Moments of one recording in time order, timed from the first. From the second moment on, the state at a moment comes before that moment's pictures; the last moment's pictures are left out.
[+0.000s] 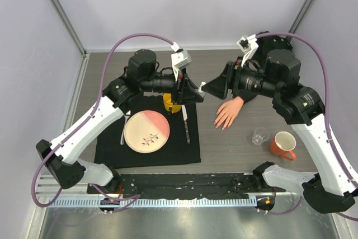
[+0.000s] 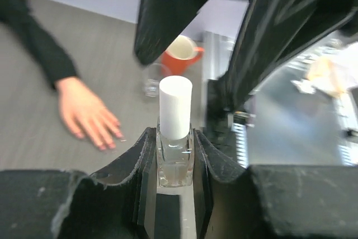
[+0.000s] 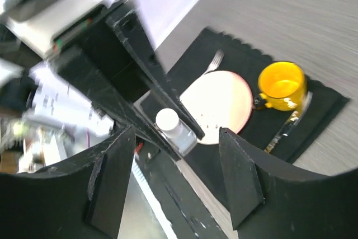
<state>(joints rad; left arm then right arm) -0.75 1.37 1.51 -0.36 0.80 -0.12 0.52 1.09 1.56 -0.70 -0.52 0.39</state>
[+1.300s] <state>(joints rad) -0.80 1.43 1.60 -0.45 0.34 0.01 0.63 1.40 1.87 -0.94 -0.13 0.56</state>
